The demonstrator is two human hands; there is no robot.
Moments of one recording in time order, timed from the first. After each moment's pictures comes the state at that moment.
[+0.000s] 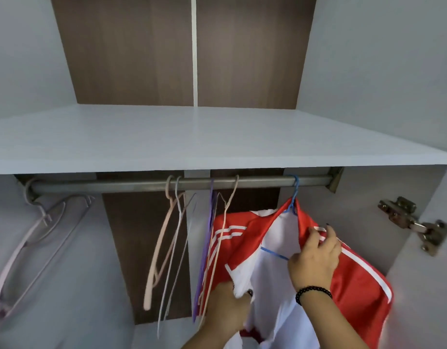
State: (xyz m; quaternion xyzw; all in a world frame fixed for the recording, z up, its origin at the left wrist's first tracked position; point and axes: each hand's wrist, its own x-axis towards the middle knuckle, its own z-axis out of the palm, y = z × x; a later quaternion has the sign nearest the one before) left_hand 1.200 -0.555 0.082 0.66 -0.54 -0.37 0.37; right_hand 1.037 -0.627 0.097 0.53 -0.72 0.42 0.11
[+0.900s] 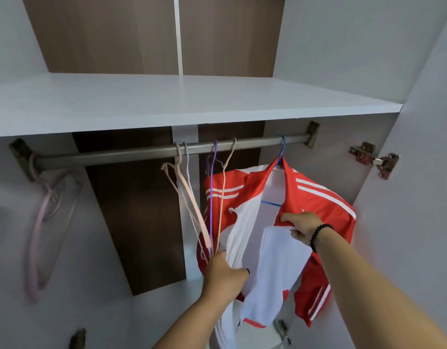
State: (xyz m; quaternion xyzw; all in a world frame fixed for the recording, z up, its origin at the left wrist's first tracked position) left_hand 1.272 -0.484 0.072 0.61 -0.53 -0.48 0.34; right_hand 1.051 -0.570 0.106 0.27 -0.71 0.45 -0.46
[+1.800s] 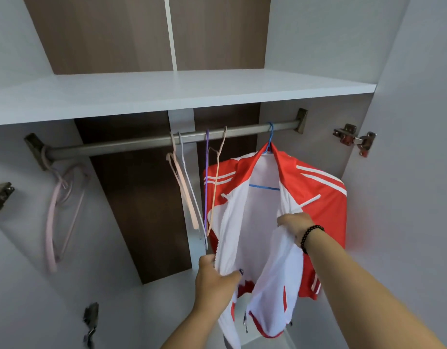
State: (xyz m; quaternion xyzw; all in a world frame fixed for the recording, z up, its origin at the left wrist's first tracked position) left_hand 1.275 -0.423 0.042 0.67 -0.48 -0.46 0.34; right_hand 1.063 -0.505 0.092 0.29 -0.73 0.44 -0.44
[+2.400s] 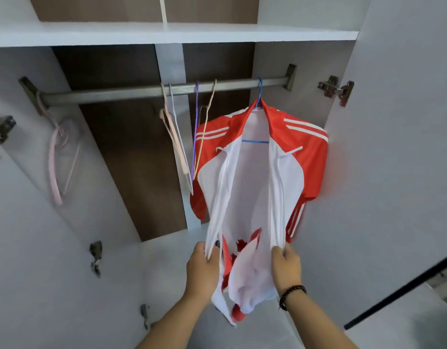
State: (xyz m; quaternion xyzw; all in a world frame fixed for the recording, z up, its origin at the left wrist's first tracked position) left_hand 1.280 -0.321 -0.015 0.66 -0.50 -0.42 0.37; right_hand 1.109 -0.307 -0.031 0.31 -0.74 0.48 -0.34
